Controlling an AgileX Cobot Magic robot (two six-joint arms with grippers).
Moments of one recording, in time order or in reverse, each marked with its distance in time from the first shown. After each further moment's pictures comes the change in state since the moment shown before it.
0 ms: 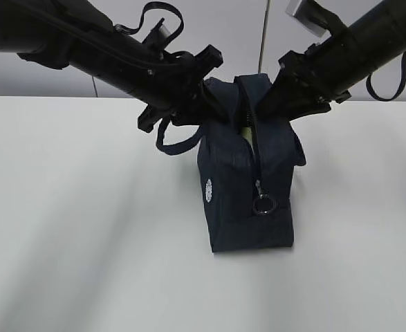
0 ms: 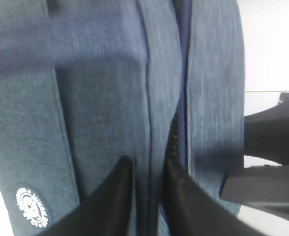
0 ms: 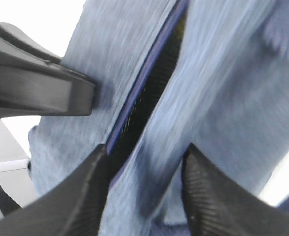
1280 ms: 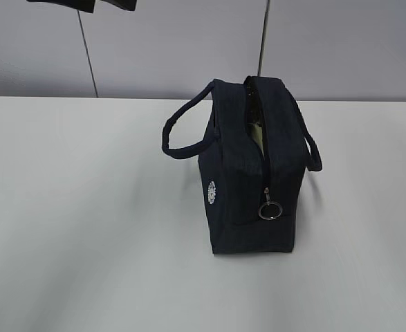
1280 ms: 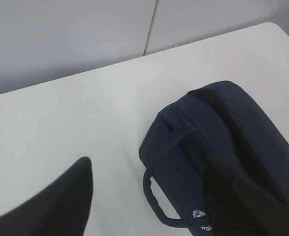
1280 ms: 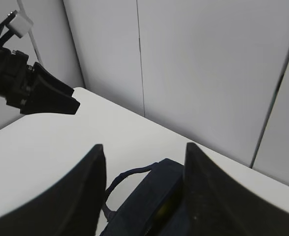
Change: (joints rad) left arm 0.071 -0.420 0.000 0.714 -0.026 0.002; right arm 0.000 -0.841 0.283 0.019 -0.400 -0.164
